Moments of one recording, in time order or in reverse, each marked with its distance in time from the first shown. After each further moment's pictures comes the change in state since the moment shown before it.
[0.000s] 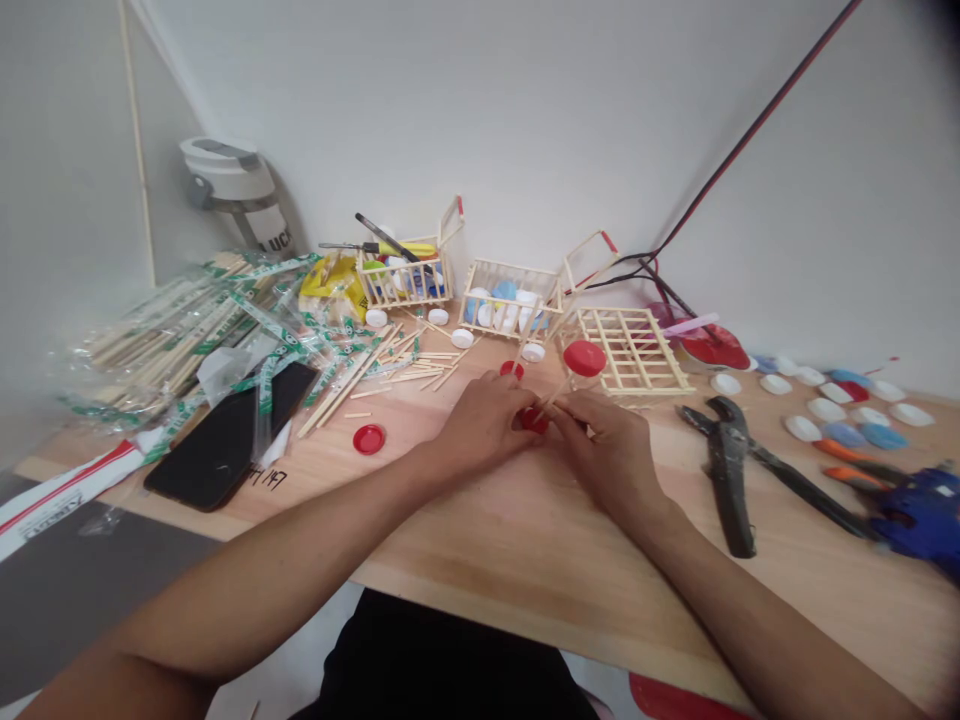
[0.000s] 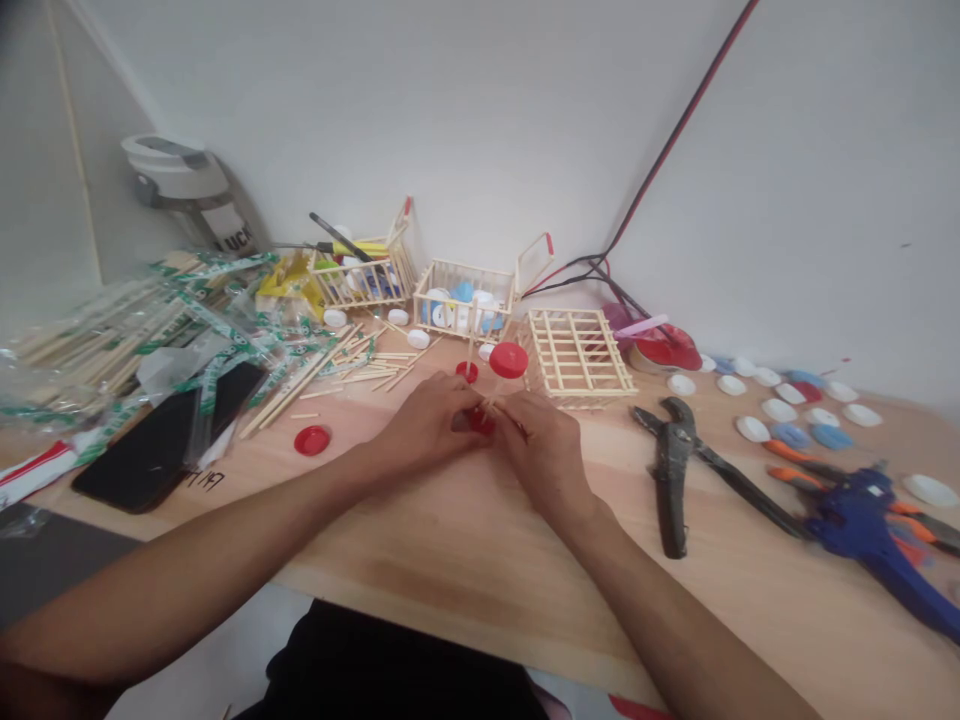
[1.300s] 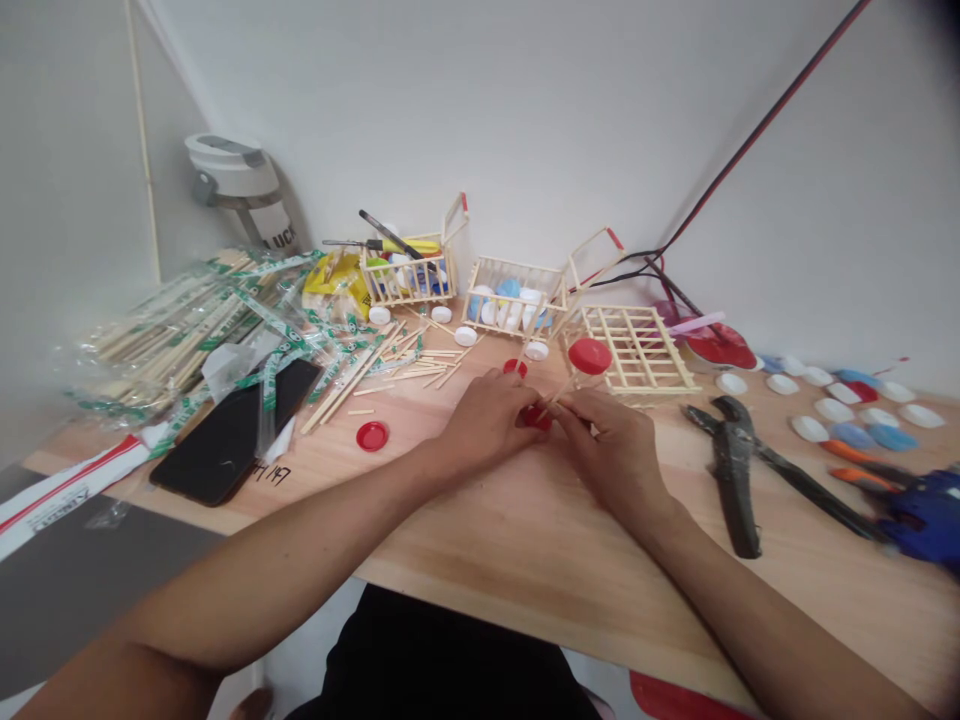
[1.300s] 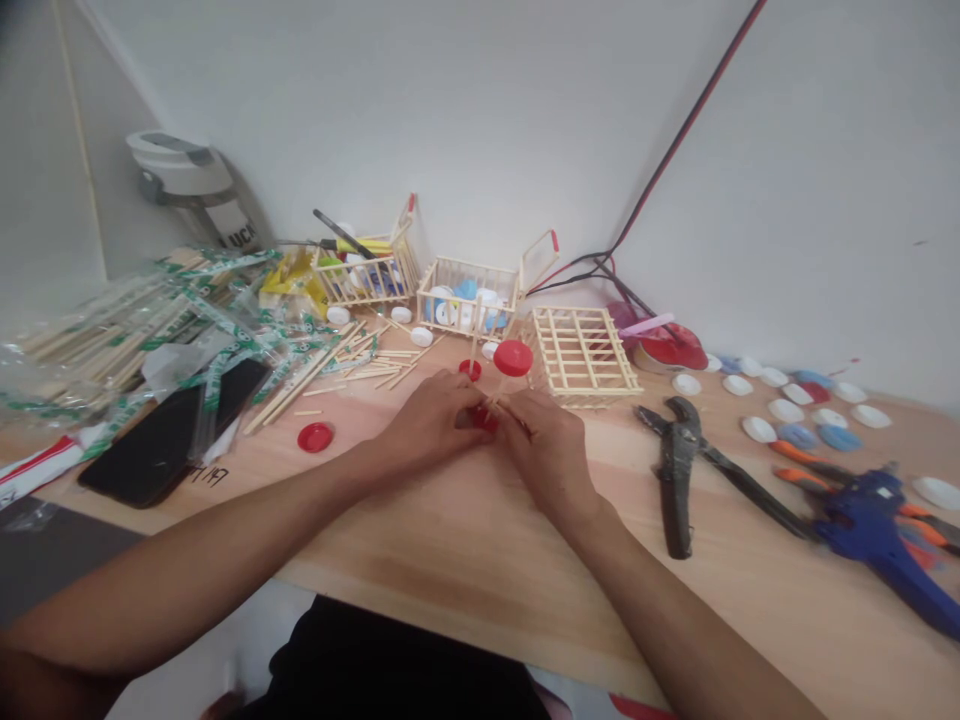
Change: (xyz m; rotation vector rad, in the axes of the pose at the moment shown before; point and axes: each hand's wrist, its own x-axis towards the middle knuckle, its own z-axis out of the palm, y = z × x) left_hand 0.000 0.000 0.000 -0.004 0.023 -0.006; right_hand 0.000 -0.001 0.000 -0.013 0.006 0.003
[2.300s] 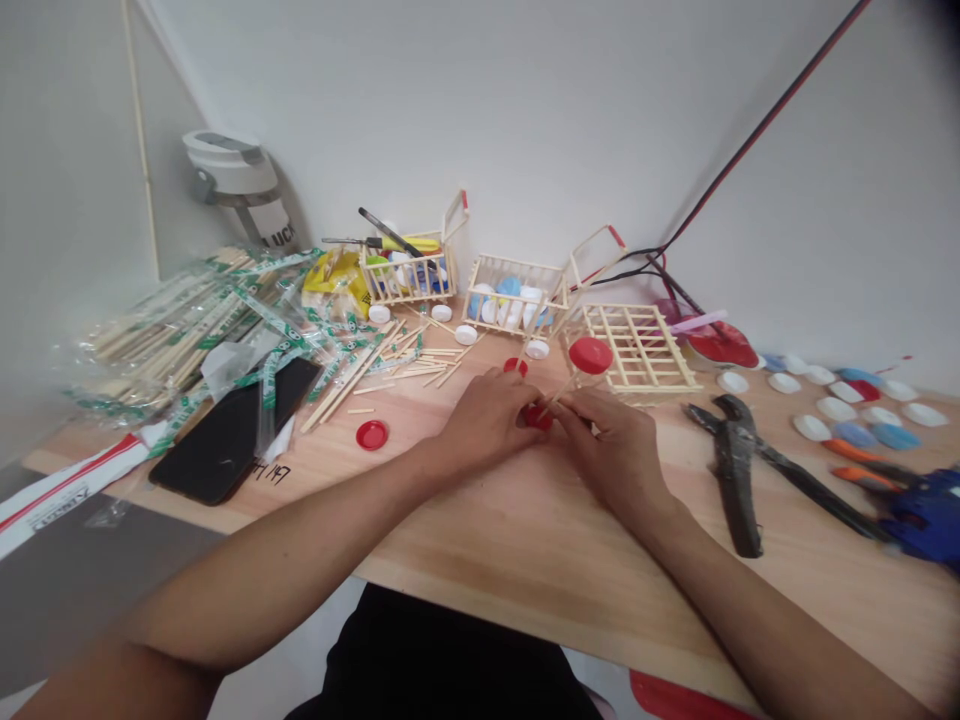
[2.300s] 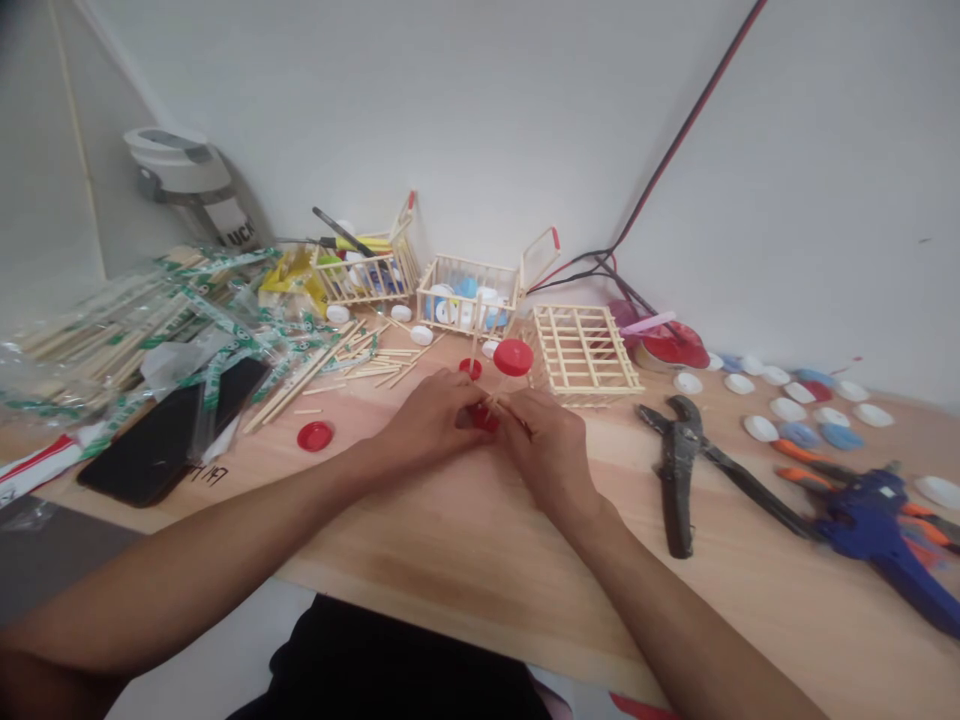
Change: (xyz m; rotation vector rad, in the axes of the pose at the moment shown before) left_hand 0.000 0.000 0.000 -0.003 0.002 0.004; right_hand -0.001 0.001 0.001 0.000 0.008 -0.015
